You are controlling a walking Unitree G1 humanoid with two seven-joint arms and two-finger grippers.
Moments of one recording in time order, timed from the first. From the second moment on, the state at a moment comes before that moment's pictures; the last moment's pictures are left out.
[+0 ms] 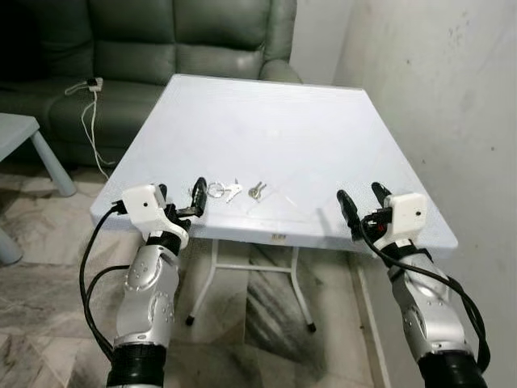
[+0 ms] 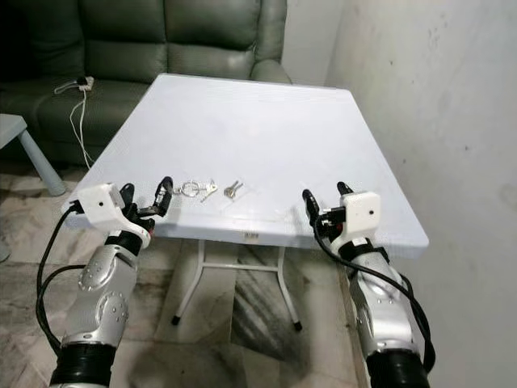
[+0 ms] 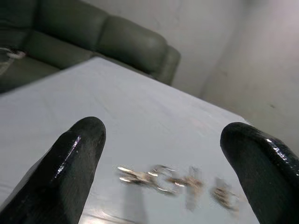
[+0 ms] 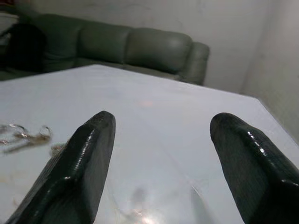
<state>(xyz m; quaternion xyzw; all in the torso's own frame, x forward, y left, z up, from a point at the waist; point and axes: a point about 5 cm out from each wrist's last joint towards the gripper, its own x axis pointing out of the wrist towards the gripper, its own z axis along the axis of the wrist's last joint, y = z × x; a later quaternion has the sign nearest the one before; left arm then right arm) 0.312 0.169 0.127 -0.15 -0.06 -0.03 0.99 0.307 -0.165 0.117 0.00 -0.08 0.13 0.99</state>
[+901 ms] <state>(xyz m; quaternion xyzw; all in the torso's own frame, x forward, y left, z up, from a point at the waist) 0.311 0.171 0.120 -0.13 -0.04 -0.01 0.99 0.308 -0.161 0.119 0.00 -0.08 0.15 0.98</state>
